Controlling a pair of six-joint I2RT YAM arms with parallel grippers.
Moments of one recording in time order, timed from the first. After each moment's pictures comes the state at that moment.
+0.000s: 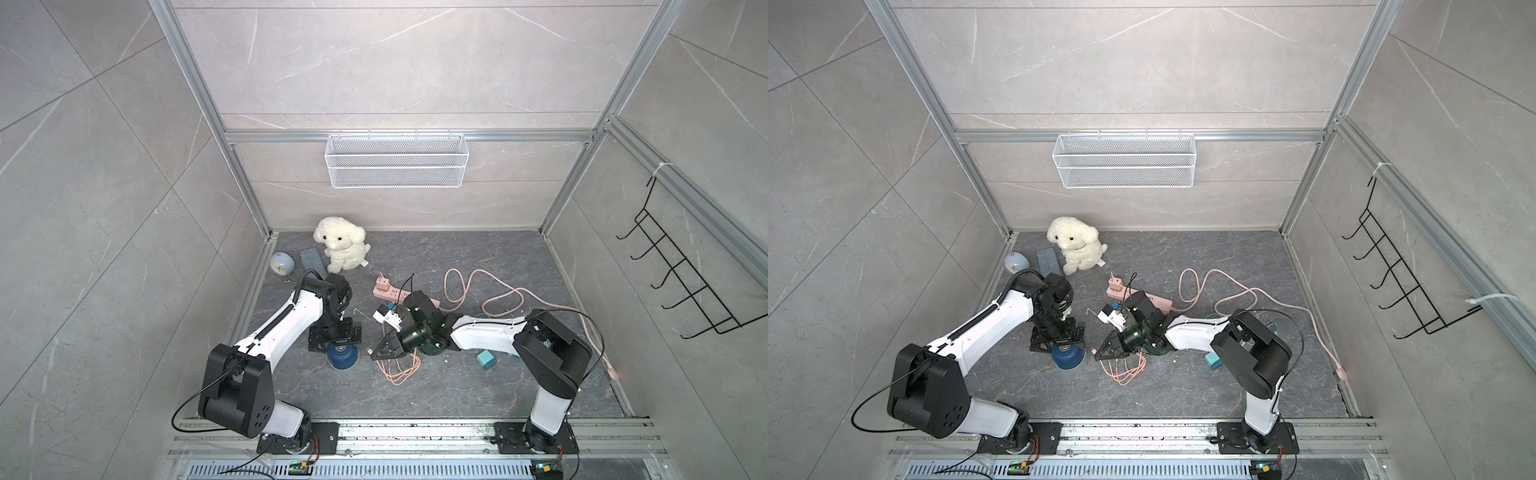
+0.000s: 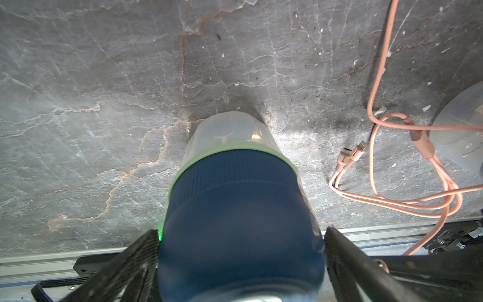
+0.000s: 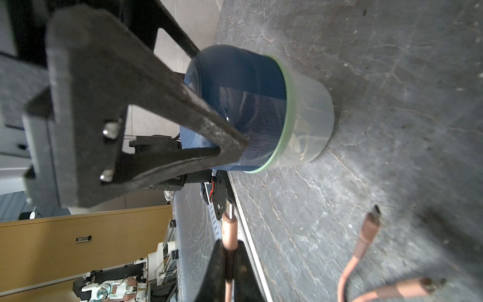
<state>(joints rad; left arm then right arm) -0.38 1.45 1.08 -1.24 0.18 -0.39 0.86 1.83 0.99 0.14 -0.91 0.68</state>
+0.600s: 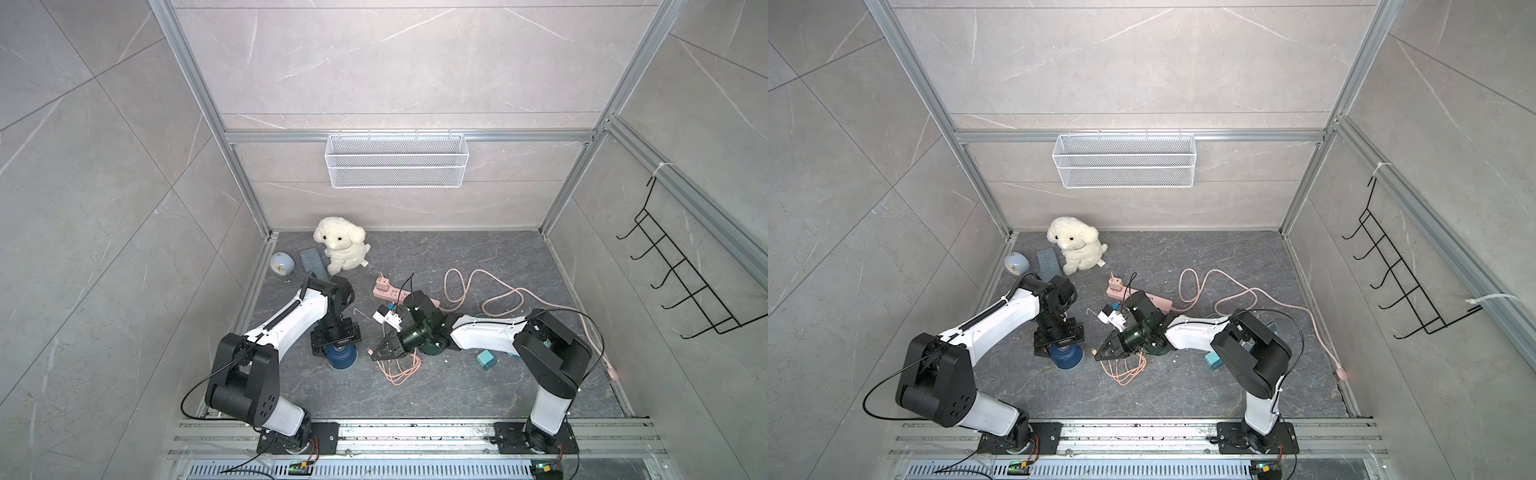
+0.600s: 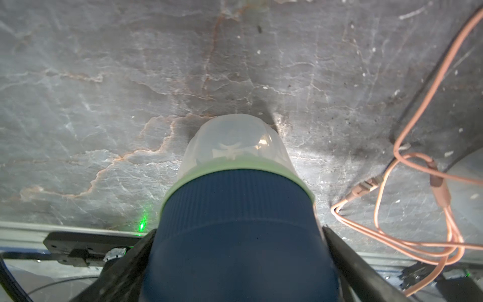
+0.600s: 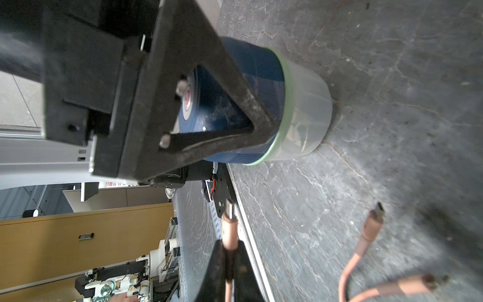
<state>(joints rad) -0.38 1.51 1.07 -1.23 0.13 -0.65 0.85 1.83 0.99 0.13 -0.92 0.68</state>
